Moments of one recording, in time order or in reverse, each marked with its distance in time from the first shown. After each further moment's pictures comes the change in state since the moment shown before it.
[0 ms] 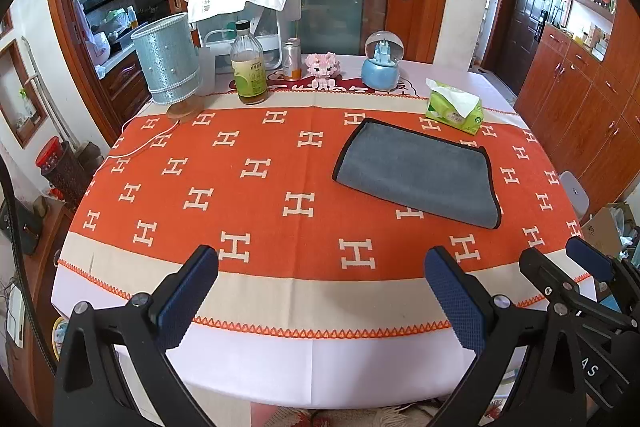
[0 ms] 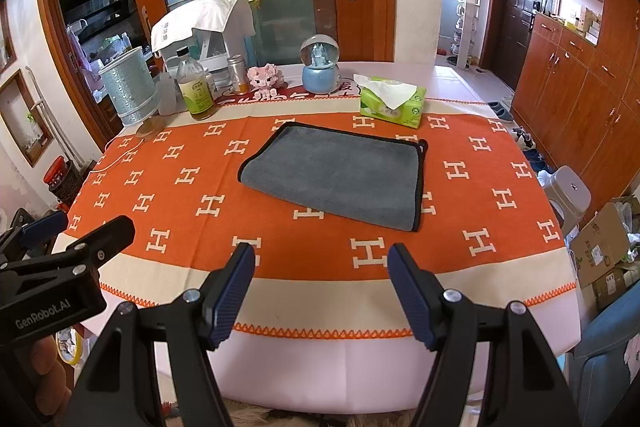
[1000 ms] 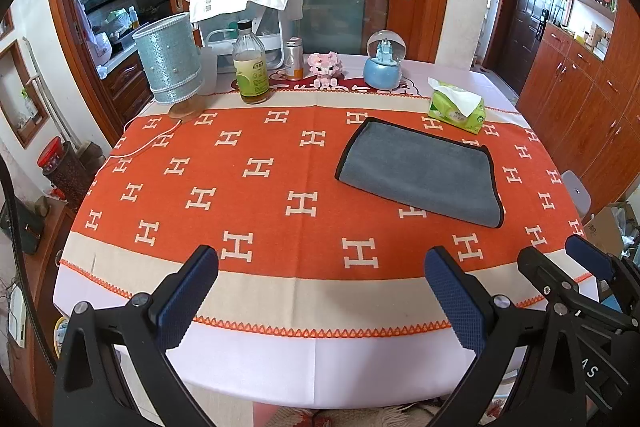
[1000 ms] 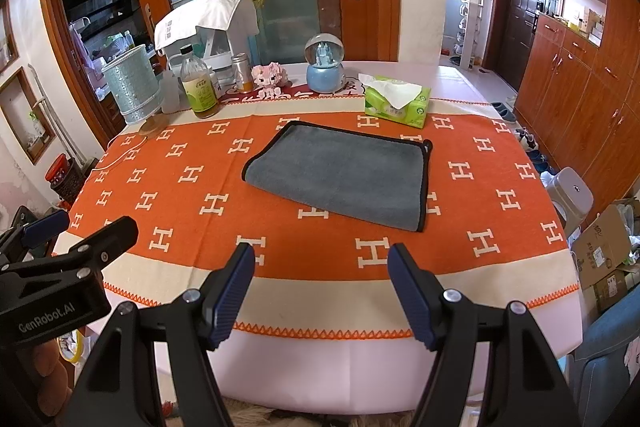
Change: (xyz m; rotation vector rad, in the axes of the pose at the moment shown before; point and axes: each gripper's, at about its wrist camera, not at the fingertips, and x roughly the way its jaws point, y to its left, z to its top) left arm 0.003 0.002 -0.005 0.000 0.003 0.004; right arm 0.002 0.007 -0.001 -0.009 0.001 0.005
